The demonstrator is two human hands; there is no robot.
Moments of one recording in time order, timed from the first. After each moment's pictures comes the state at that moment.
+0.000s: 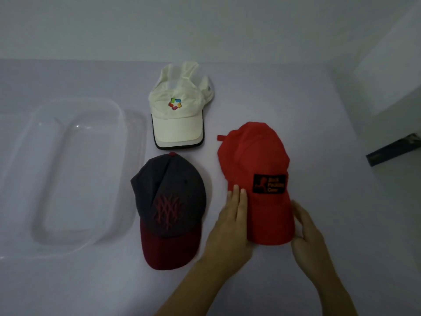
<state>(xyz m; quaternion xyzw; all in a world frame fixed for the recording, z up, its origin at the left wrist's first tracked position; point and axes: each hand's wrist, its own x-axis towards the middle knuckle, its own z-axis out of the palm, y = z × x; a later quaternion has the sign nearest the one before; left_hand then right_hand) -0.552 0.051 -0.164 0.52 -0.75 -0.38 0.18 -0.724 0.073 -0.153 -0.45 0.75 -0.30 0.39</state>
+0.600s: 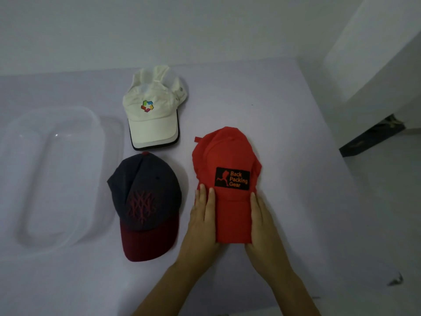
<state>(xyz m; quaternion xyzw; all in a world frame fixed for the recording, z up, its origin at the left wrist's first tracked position) -0.565 0.073 -0.184 0.55 -0.75 -0.31 0.20 -0.712 0.098 -0.170 -0.64 0.68 -0.21 0.29</state>
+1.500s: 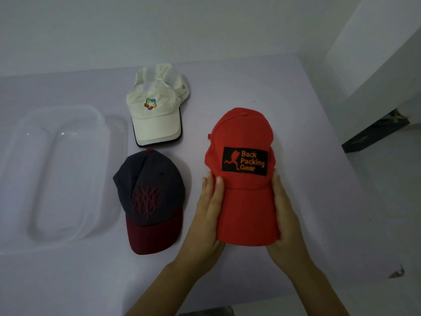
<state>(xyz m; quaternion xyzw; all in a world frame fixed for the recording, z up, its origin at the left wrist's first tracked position) -0.564 0.074 -0.108 0.46 -0.69 -0.43 0.36 -0.719 0.092 -0.099 -0.50 0.58 -0.46 0.45</state>
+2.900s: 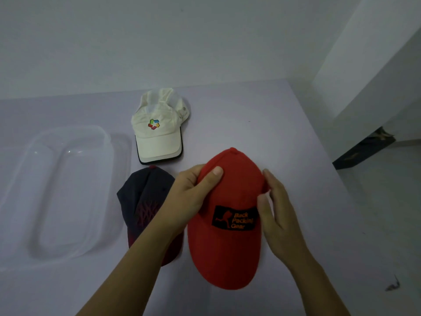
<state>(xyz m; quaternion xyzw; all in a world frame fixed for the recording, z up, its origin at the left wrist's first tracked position) -0.545 0.007 -0.038 0.47 -0.48 -0.63 0.39 -0.716 0.067 -0.074 -0.56 0.62 -0.42 0.35</state>
